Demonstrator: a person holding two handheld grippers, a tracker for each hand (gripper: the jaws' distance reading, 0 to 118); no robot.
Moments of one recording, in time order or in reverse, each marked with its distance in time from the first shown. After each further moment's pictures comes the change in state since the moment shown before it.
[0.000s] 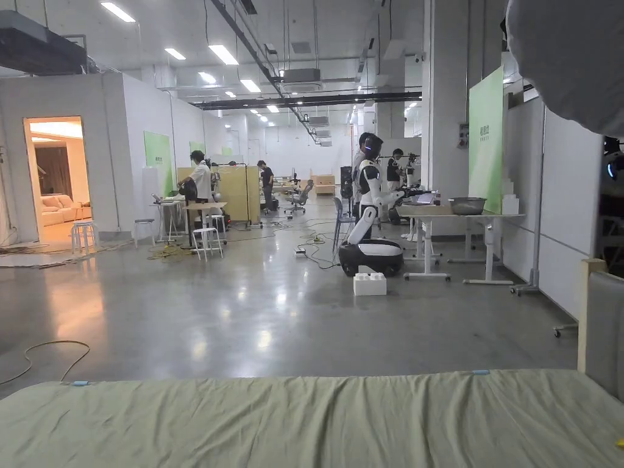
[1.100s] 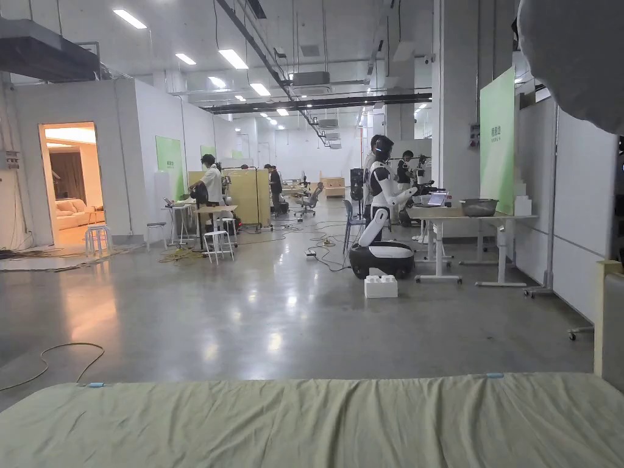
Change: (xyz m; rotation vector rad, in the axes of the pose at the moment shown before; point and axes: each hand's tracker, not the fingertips) left arm 0.004 0.006 0.006 0.022 -0.025 -0.029; right arm 0.011 0.000 0.001 0.010 -0.022 -0.123
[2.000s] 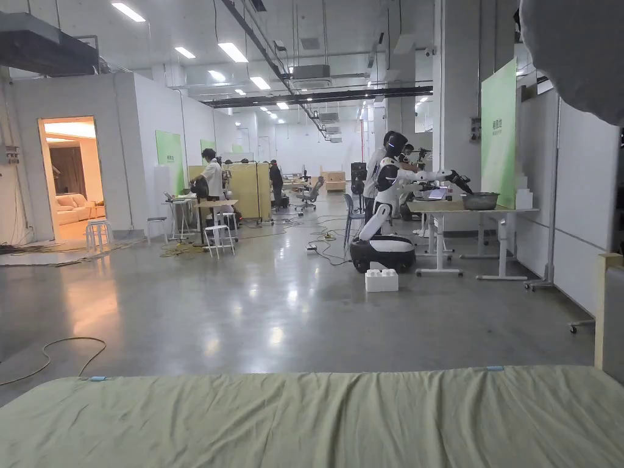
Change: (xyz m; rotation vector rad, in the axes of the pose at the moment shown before) left arm -0.007 -0.004 0.001 -0.025 0.012 -0.001; right arm -0.004 -0.003 0.003 -0.010 0.008 0.035
